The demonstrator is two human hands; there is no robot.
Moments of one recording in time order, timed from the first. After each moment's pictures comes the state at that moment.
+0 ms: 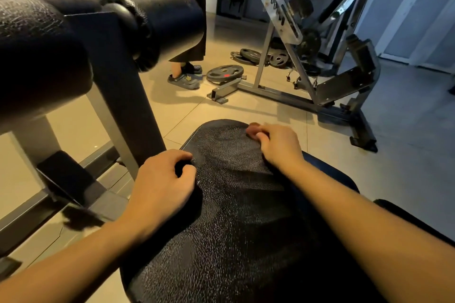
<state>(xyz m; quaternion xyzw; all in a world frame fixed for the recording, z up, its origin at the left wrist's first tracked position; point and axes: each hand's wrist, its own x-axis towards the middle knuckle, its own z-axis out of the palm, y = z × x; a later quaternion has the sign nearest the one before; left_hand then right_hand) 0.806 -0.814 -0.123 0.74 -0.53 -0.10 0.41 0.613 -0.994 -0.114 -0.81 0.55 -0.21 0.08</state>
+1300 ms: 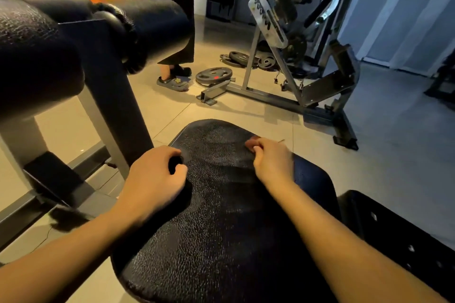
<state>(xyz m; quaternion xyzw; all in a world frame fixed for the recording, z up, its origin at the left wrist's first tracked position) 0.799 -0.812 -0.116 0.74 -0.58 -0.06 0.33 0.590 -0.938 -0.117 -0.74 0.61 -0.25 0.09</state>
